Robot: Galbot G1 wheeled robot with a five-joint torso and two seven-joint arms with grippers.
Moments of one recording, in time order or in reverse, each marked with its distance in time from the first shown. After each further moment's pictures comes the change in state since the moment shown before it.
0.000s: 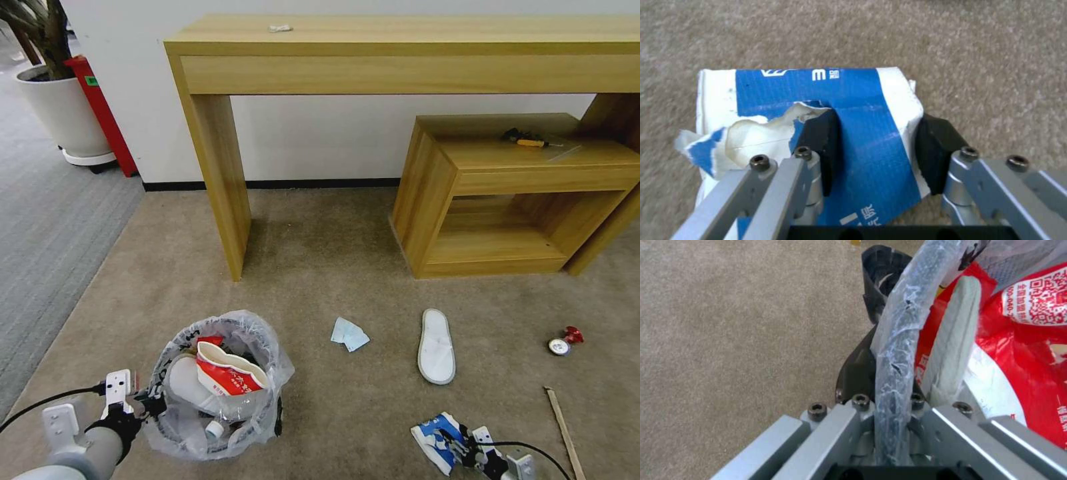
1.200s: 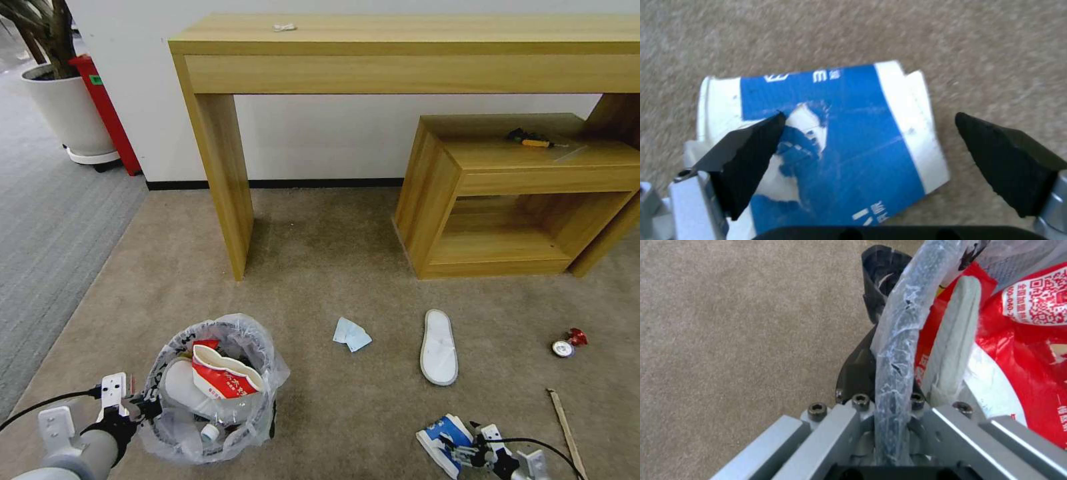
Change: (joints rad) left arm 0.004 0.002 -0.017 0.022 -0.001 0.000 0.007; right arm -0.047 -0.057 -0.004 0.071 0.046 -0.074 -0.013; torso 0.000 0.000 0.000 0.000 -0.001
